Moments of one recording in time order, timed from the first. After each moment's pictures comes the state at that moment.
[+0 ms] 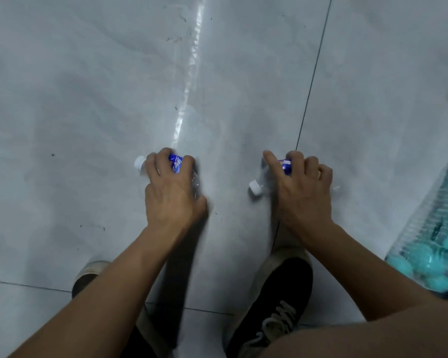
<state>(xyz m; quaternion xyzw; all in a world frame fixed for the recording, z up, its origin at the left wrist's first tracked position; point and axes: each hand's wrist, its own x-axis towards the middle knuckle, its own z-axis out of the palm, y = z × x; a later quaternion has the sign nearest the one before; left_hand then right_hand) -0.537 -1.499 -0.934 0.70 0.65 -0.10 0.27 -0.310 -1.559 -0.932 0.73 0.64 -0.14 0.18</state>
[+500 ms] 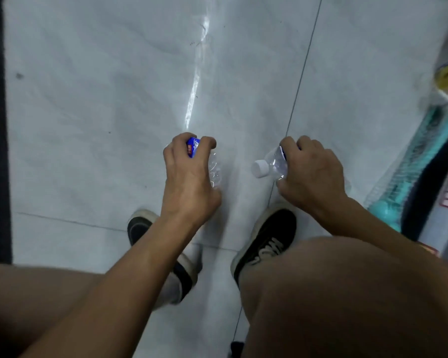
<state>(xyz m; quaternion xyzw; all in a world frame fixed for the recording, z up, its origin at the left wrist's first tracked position) -0.534 -1.519 -0.745 0.71 0.62 0.00 0.33 -0.312 -1.554 -0.760 0.73 0.64 -0.20 0.13</state>
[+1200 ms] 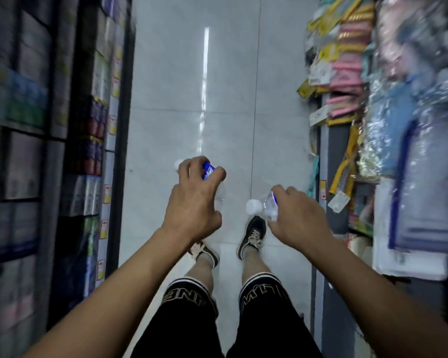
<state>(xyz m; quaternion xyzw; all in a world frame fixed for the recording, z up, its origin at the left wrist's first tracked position) -0.512 -1.483 -0.162 0.85 0.46 -0.08 0.23 -0.311 -1.592 -0.192 0.77 0.58 -0.27 0.08</state>
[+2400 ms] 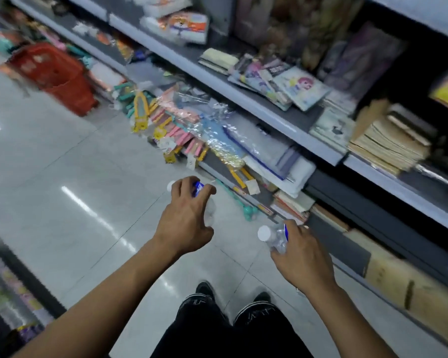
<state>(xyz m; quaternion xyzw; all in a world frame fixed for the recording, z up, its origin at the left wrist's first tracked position) -0.430 -1.468 -0.014 0.98 -0.03 -0.05 0.21 -0.450 -1.736 -0.016 0.99 0.02 -0.12 -0.11</state>
